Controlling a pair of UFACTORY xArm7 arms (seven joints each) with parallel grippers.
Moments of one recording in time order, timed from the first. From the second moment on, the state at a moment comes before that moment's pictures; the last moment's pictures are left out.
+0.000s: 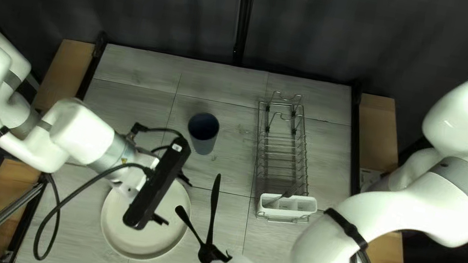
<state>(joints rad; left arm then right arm) -0.21 -0.11 -0.12 0.73 -0.12 0.14 0.14 0.22 0.08 0.56 1.31 -0.69 1.13 0.30</state>
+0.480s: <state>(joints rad) -0.31 0.01 -0.09 0.81 -0.85 0.08 0.85 0.22 0.08 0.56 1.31 -0.69 1.13 0.30</state>
